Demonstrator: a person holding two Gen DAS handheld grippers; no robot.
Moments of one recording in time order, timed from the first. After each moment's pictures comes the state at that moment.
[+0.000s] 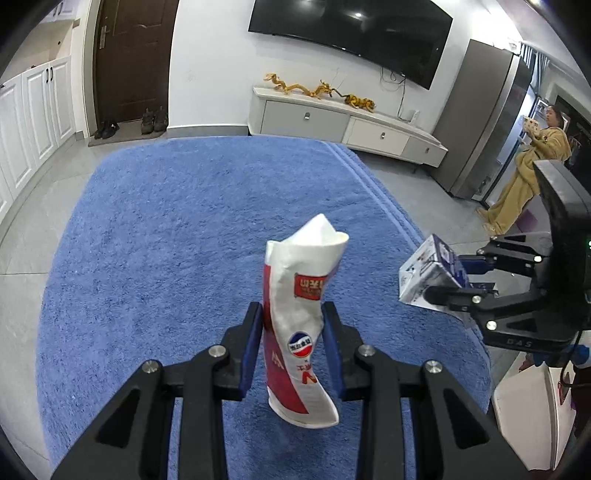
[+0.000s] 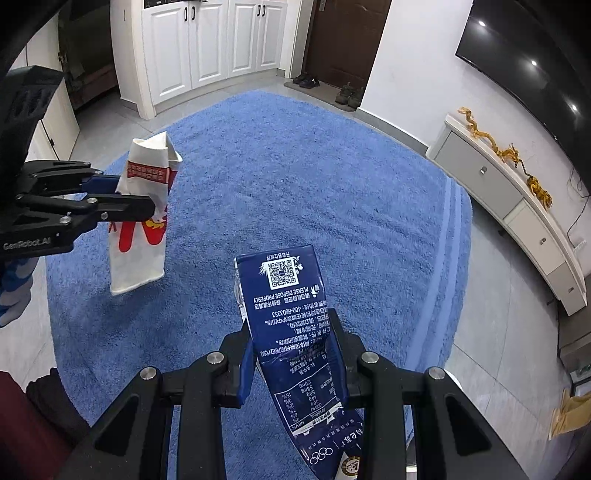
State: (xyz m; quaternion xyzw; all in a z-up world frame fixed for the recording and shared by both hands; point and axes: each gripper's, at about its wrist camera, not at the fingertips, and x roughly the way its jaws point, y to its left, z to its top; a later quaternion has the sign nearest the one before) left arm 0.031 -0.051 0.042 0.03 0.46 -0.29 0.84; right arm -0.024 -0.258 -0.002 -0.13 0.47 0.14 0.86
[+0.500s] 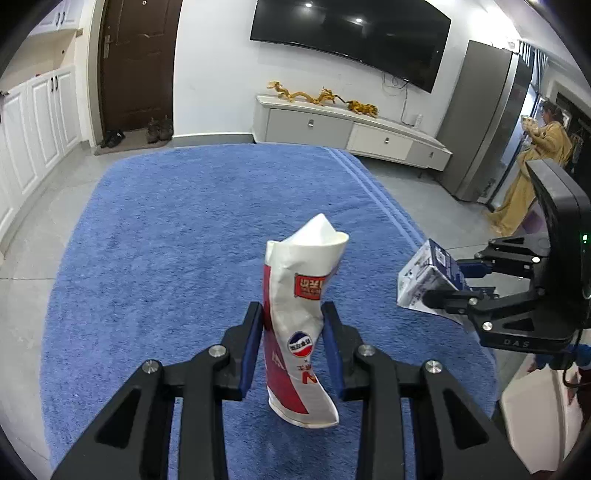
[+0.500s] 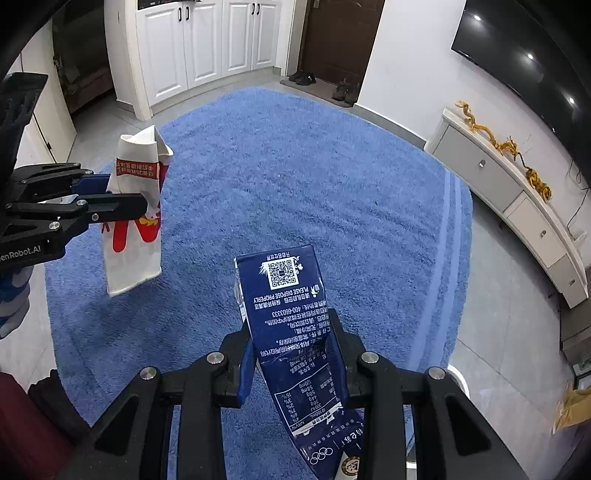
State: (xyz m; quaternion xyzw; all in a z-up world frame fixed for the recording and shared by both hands) left arm 0.020 -0.055 0.042 0.04 0.44 -0.27 0.86; right arm -0.020 -0.261 -0.012 -0.12 0.48 0.14 0.86
